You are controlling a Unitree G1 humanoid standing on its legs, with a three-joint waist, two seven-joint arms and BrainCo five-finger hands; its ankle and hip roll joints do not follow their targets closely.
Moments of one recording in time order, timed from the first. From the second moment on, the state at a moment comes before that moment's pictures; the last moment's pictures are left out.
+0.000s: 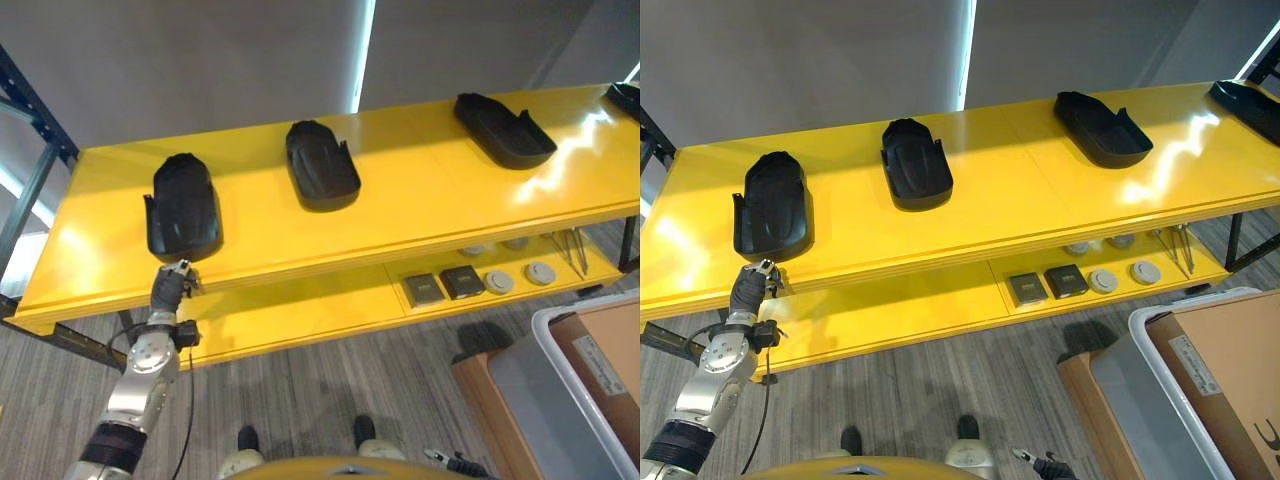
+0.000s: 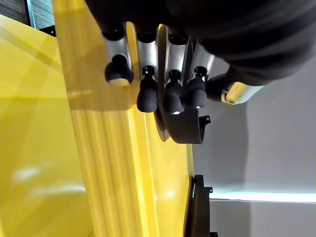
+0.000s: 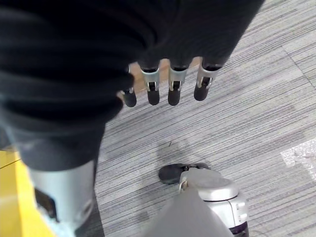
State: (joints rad) left arm 0.00 0.43 -0.13 0.17 -0.41 -0.11 0.26; right arm 0.21 -0.33 0.11 0.91 0.35 0.10 -0.11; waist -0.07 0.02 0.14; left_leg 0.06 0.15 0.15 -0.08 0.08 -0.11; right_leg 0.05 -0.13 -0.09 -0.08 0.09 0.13
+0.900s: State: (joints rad) left arm -0.07 0.43 -0.12 0.22 -0.39 -0.08 0.30; right arm 0.18 -0.34 0.11 0.91 0.34 0.12 -0.09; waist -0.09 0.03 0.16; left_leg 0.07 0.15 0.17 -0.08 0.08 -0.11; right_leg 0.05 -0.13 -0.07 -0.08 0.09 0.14
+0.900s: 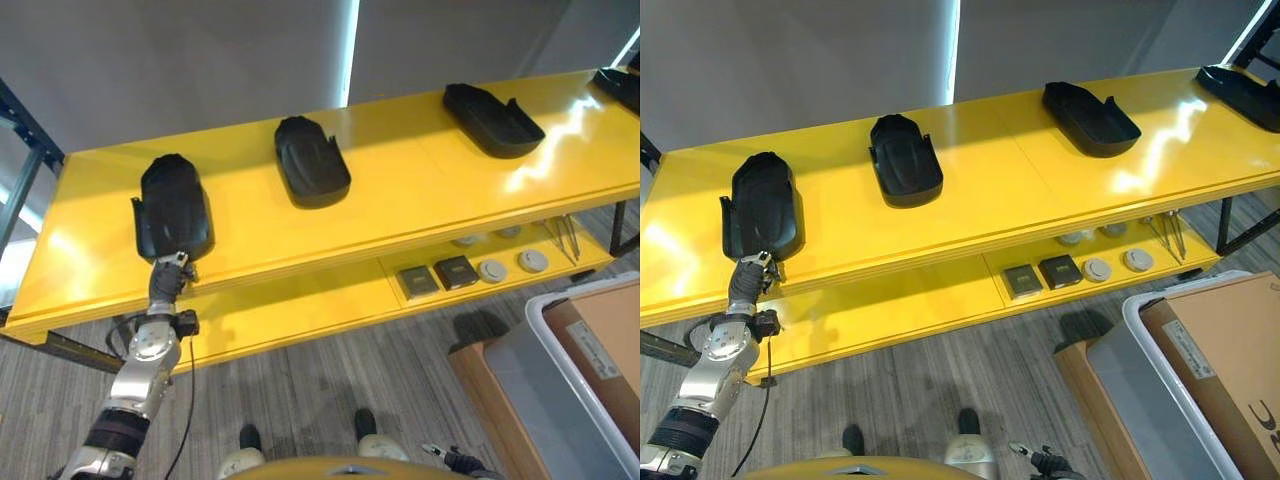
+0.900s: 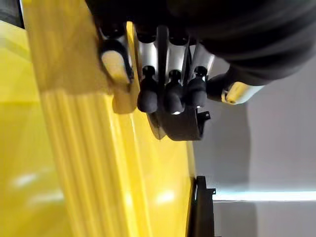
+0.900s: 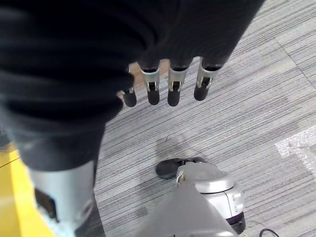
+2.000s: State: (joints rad) left arm -0.15 0.45 -0.12 0.32 -0.33 -0.06 0.34; right arm 0.18 -0.36 0.14 0.91 0.27 0.13 -0.07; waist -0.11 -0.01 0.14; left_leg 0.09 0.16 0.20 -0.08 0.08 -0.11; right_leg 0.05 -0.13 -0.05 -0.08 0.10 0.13
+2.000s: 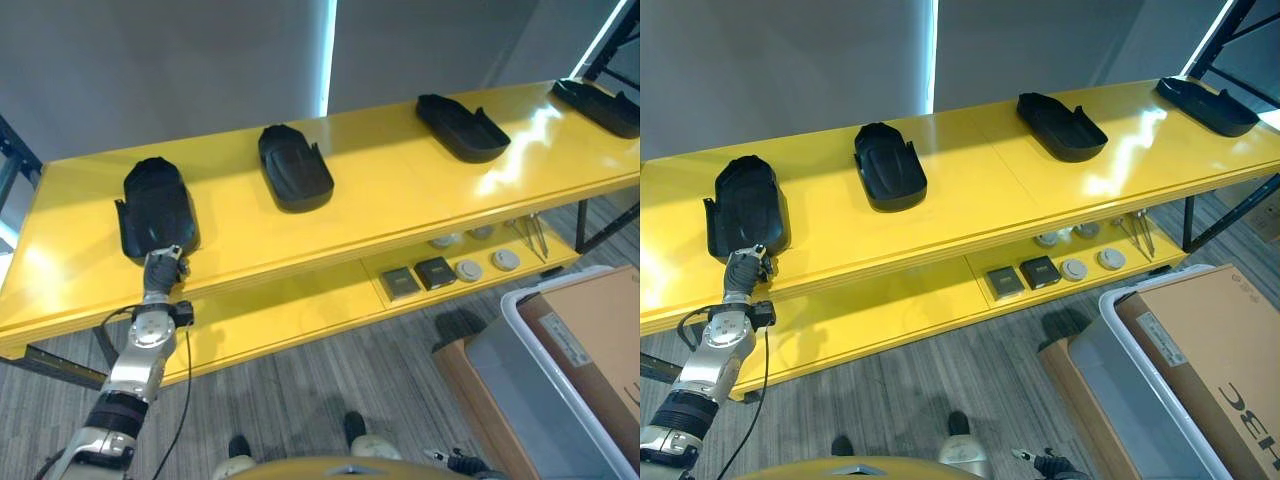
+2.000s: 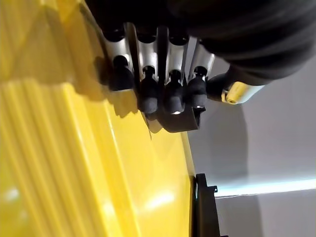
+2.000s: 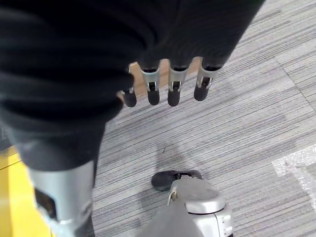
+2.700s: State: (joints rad) left arm -0.29 0.46 -0.12 0.54 -0.31 -0.06 0.39; right arm 0.18 -0.37 0.15 0.91 0.27 0.13 -0.06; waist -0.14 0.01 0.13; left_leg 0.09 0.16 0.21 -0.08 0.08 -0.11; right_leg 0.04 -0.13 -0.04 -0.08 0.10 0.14
